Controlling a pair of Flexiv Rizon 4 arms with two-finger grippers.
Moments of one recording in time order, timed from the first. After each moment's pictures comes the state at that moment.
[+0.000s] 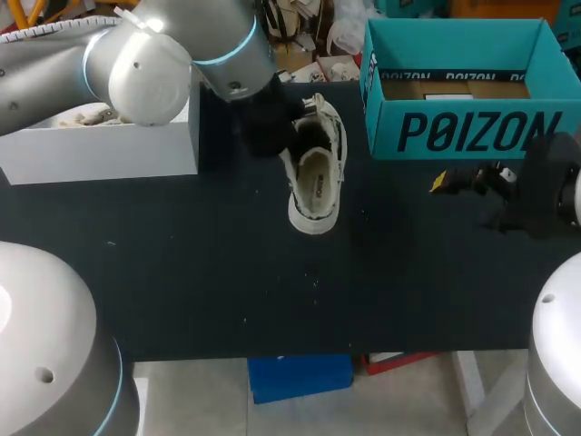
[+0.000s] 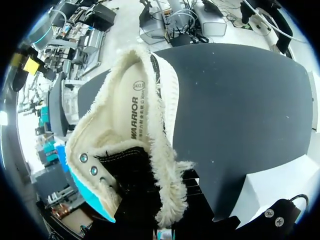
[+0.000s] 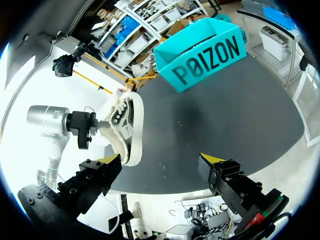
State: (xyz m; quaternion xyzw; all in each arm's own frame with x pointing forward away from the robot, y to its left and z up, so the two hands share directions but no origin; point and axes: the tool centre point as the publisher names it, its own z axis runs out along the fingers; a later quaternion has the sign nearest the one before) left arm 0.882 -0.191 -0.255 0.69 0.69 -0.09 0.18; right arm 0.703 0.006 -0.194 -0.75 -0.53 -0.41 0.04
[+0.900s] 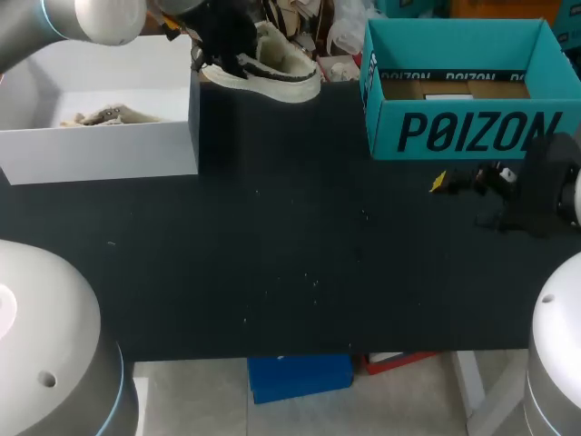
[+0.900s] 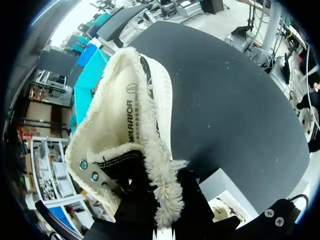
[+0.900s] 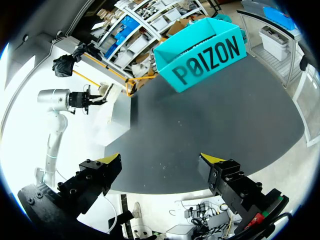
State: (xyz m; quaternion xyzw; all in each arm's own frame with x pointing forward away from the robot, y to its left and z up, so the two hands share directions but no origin) left arm 1.044 -0.096 -0.212 0.32 0.92 -0.13 0.18; right arm 0.703 0.006 -0.194 -0.75 -0.53 -0.41 0.04
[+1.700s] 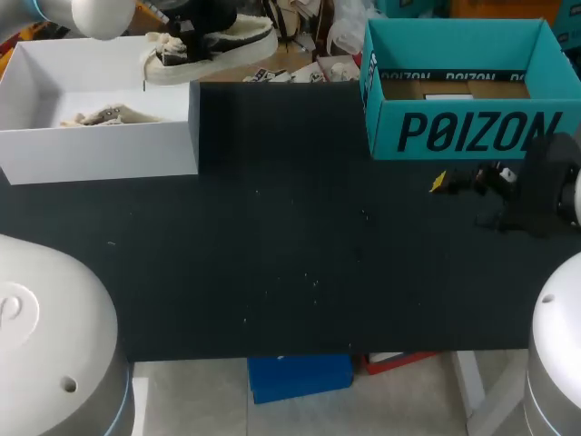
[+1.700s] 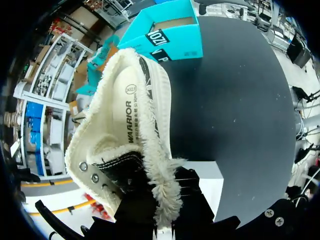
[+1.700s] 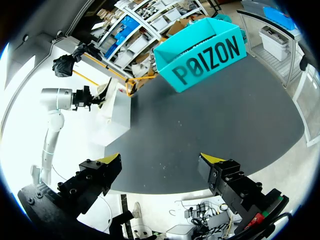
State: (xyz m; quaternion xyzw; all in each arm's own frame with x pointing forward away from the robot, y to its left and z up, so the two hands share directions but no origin) left arm 1.098 -0.014 -0.222 -0.03 0.98 -0.07 0.19; right arm 0.703 0.006 -0.194 -0.75 -0.53 -0.41 0.04
